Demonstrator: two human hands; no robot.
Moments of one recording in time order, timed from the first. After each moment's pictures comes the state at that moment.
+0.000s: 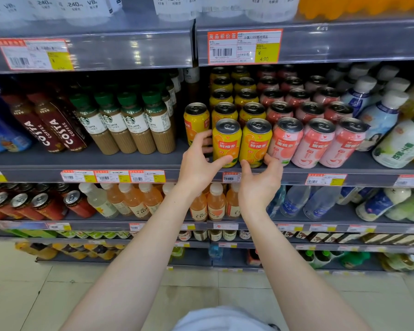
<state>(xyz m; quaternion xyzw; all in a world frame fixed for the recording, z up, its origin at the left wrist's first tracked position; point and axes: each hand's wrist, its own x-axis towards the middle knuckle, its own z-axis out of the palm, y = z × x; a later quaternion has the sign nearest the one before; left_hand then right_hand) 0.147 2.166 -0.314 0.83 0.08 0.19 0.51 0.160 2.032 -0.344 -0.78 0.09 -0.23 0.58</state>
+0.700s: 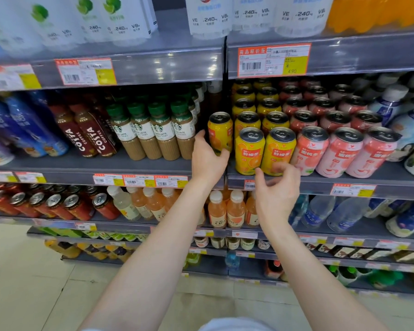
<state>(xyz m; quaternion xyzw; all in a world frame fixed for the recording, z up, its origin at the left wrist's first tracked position) 0.163 2.194 -0.299 0.83 0.19 0.24 0.47 0.141 2.033 -0.333 -0.81 0.00 -0.23 0.53</state>
